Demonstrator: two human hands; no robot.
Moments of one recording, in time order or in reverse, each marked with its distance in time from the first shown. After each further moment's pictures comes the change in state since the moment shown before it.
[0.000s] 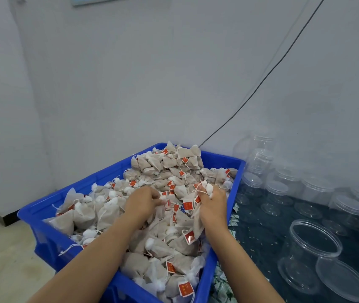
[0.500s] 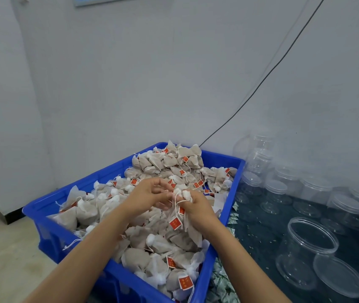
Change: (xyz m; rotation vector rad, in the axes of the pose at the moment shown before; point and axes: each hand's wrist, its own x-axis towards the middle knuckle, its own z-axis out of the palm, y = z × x) left_hand -0.026 0.020 -0.033 -0.713 -0.206 0.073; right_hand -0.016 -0.009 0.002 -0.038 -0.554 -0.076
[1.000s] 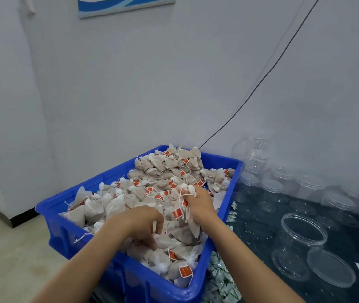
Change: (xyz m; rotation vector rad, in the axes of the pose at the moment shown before) left_hand -0.048 0.014 0.001 1.005 -0.436 -0.248; right_hand -0.001 -0.005 0.000 -0.043 0.202 0.029
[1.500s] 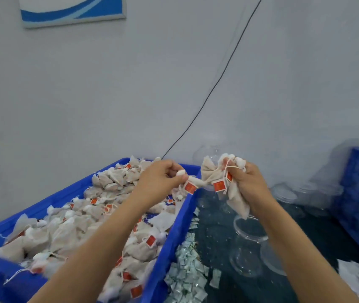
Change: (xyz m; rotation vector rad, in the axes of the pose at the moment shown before) left_hand 0.020 0.141 -0.061 -0.648 0.659 0.401; right_hand -0.041 -0.055 -0.186 0.185 0.308 -0.089
